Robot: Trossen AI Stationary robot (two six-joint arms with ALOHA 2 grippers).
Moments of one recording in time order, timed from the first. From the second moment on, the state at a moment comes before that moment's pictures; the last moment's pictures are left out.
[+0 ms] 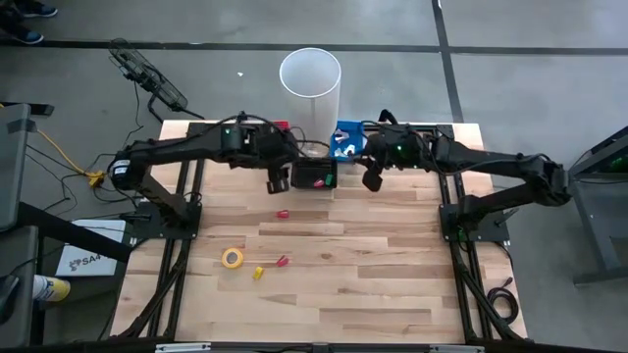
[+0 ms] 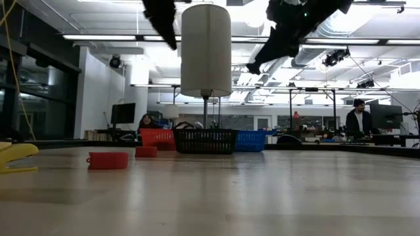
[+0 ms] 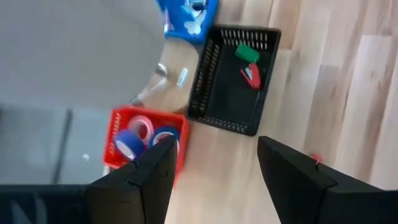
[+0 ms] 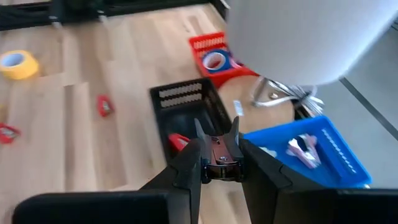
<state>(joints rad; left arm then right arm) 0.15 1.54 1.63 -1.12 -0.38 0.08 -0.32 1.21 0.97 -0.34 0.06 -0.01</state>
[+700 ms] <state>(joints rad) 0.31 1.22 1.01 -0.71 -0.20 -0.05 -0.59 1.43 0.97 -0.23 0.03 0.04</state>
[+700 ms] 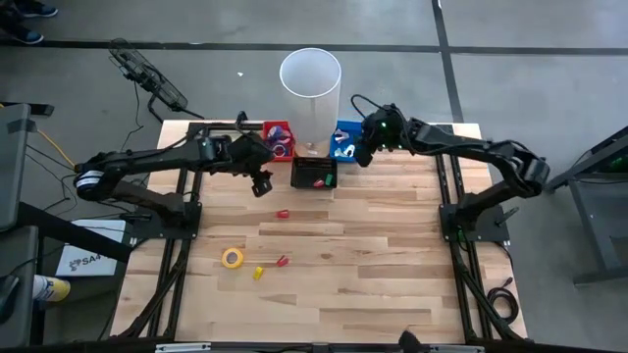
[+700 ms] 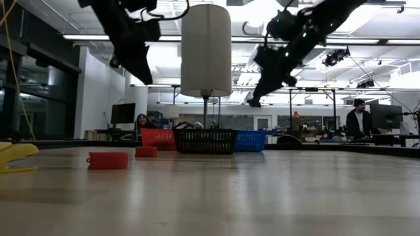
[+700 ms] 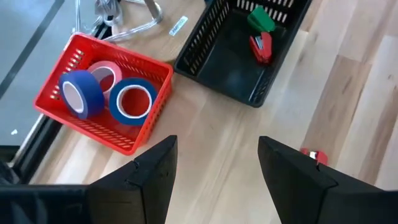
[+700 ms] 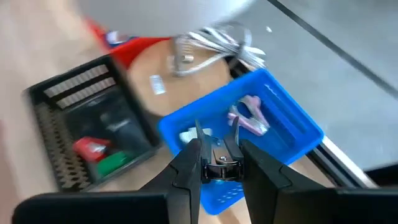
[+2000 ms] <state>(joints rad) 0.53 1.19 0.89 -0.49 -0.03 0.03 -0.77 1.76 0.97 0.03 -0.22 0.23</state>
